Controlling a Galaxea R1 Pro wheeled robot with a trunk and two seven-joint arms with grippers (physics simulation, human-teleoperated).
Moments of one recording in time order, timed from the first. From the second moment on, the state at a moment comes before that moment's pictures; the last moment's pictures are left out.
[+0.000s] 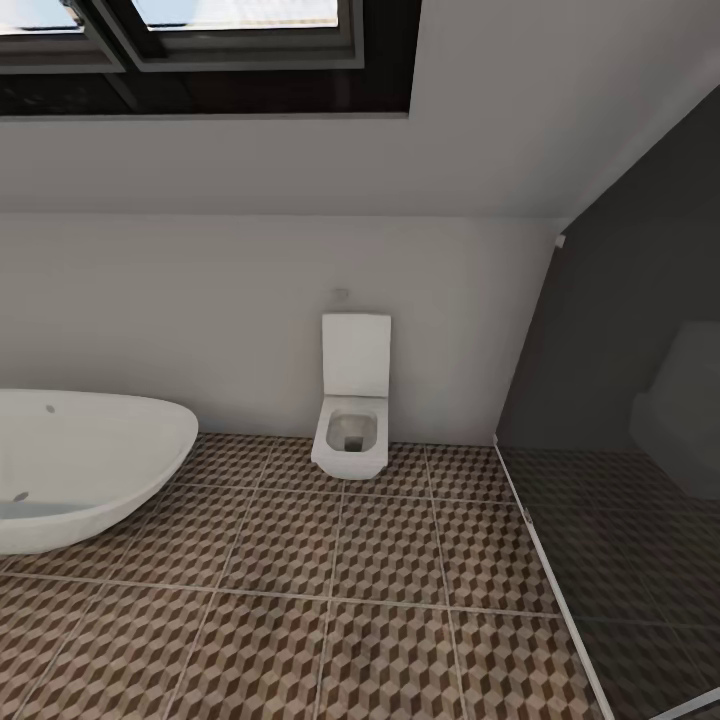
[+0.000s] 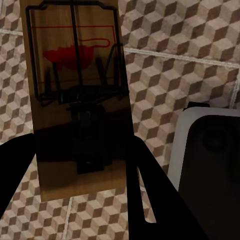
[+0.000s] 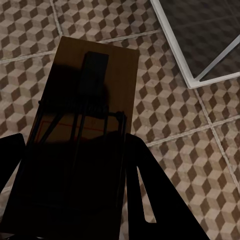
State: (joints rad) left arm -0.09 0.08 -0.46 0.07 0.58 -0.53 0.14; right arm -0.11 -0.04 0.18 -0.09 -0.48 -0.70 -0.10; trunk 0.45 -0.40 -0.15
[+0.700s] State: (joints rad) left arm -0.09 0.08 -0.46 0.07 0.58 -0.53 0.14; right arm -0.11 -0.04 0.18 -0.09 -0.48 -0.70 -0.11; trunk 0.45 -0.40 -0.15
